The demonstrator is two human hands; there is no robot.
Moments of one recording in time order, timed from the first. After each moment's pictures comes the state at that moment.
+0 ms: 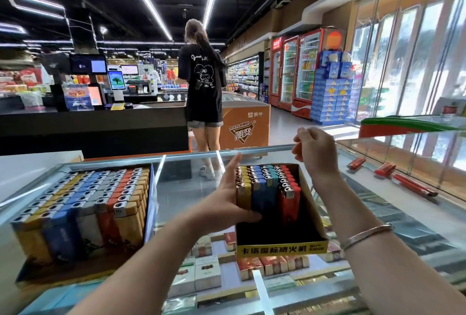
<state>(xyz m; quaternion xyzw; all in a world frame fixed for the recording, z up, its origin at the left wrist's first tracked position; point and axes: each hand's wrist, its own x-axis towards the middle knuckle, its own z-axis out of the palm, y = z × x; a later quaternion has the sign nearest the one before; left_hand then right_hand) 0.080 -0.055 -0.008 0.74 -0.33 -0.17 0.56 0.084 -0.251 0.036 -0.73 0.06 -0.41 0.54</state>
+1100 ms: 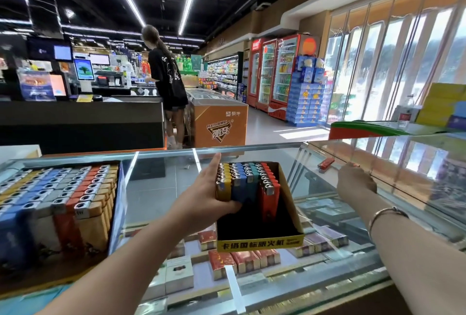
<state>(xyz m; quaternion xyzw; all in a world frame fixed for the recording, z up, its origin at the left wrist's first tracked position) 0.095 -0.068 -0.023 0.80 -0.31 -0.04 0.51 0.080 -0.404 -0.021 -0.90 0.41 -0.14 0.01</state>
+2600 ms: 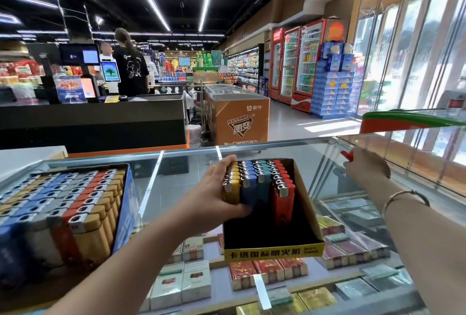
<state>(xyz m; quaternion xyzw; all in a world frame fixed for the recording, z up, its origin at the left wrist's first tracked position) 0.111 -0.056 -0.013 0.84 -0.30 -0.02 0.45 0.137 -0.406 -0.018 -0.93 0.29 -0.22 0.07</state>
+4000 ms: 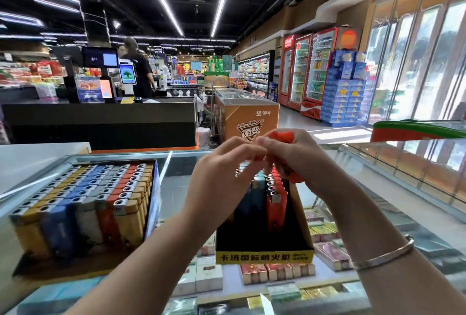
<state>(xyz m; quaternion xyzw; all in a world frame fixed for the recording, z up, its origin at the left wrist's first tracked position) 0.064 -0.055 0.027 0.72 -0.39 0.41 0.39 0.059 -0.214 0.059 -0.79 -0.16 -0.13 0.58</state>
